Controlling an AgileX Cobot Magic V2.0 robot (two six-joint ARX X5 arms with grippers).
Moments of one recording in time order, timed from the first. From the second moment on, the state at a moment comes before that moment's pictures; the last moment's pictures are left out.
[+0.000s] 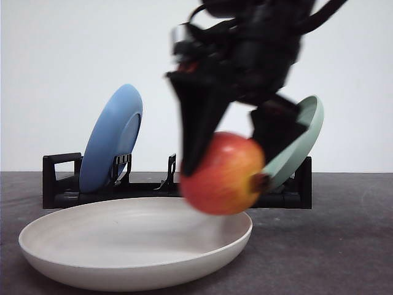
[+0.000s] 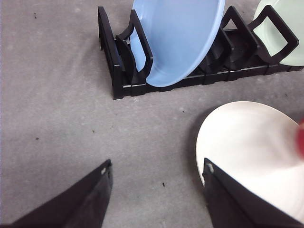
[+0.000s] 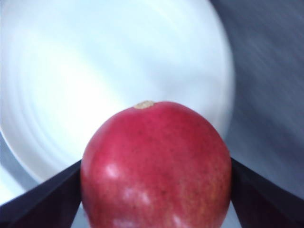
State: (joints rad) left_arx -0.09 0.57 0.71 -0.80 0.26 0.01; right_arx 0.81 1.63 1.18 -0.77 -0.18 0.15
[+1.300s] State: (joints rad) left_arx -0.09 0.57 0.71 -0.80 0.26 0.01; right_arx 0.89 1.57 1.09 -0.37 -0.14 0.10
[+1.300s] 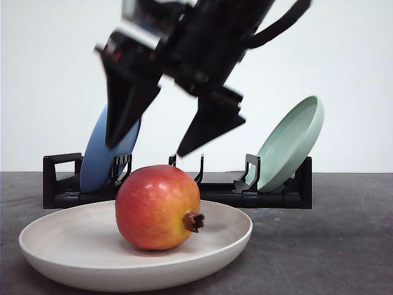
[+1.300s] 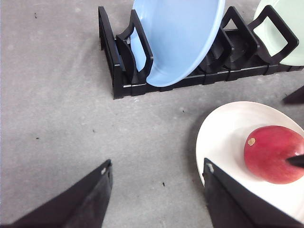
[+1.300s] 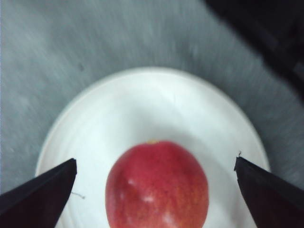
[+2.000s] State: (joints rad) left_arx -0.09 0.57 0.71 -0.80 0.26 0.01; right_arx 0.48 0.98 0.67 -0.40 -0.29 0.11
